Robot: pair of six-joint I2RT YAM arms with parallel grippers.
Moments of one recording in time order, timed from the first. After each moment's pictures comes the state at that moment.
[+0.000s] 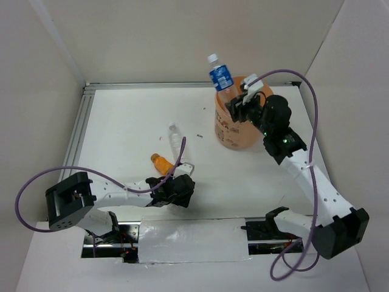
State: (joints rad) left arm -1.14 1.41 0.67 -0.31 -0.35 -0.73; right arm 0.46 1.08 1.09 -0.07 -0.14 -0.19
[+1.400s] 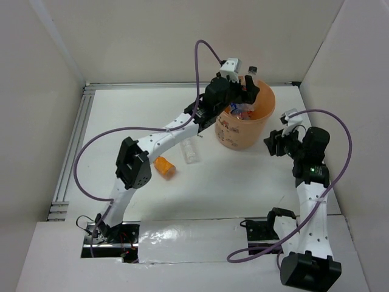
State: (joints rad) left arm -0.83 2.17 2.13 0.06 -0.16 -0.40; right arm -0.25 0.78 0.79 -0.41 -0.58 -0.28
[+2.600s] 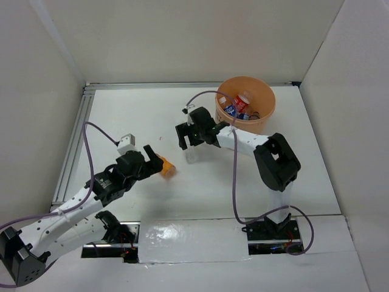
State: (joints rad) left arm -0.70 0.80 0.63 -0.48 -0.41 -0.92; right arm 0.67 1.88 1.31 -0.18 -0.06 0.22
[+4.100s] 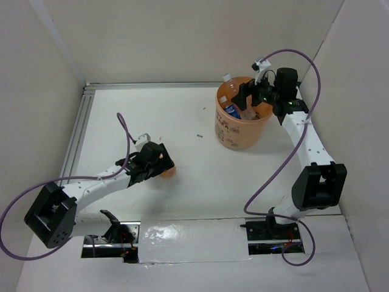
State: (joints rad) left arm -0.64 1.24 0.66 -0.29 -0.27 -1.02; right arm 0.05 1.52 1.42 -0.26 -0.60 -0.20
